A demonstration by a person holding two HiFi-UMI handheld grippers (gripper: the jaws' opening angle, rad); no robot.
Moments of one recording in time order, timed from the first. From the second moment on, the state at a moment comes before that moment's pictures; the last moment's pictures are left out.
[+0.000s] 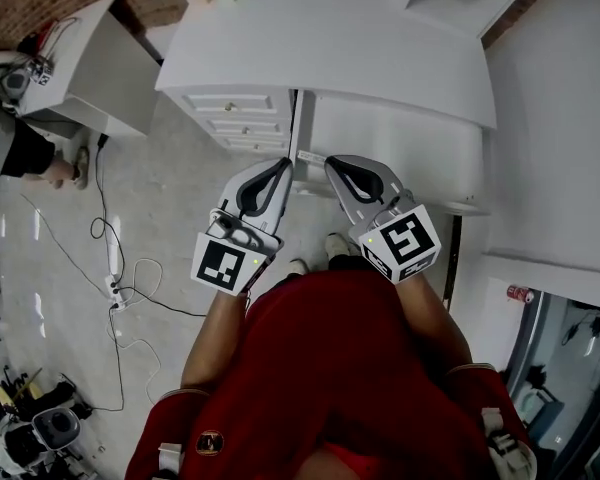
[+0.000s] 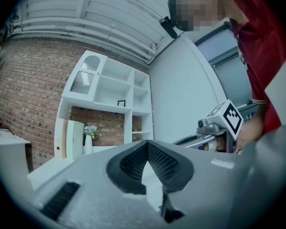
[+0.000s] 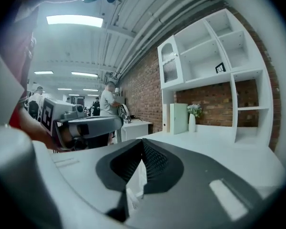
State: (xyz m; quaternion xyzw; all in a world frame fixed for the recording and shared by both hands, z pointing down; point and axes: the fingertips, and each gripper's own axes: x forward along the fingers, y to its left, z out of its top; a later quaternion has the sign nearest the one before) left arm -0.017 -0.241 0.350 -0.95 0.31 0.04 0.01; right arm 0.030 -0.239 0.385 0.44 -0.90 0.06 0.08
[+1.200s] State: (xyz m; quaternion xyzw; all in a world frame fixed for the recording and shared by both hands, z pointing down) left arm 0.007 -0.222 0.346 -0.96 0.29 0.04 0.01; right arm 0.041 -0.207 0.360 0.45 -0.89 0.02 0.01
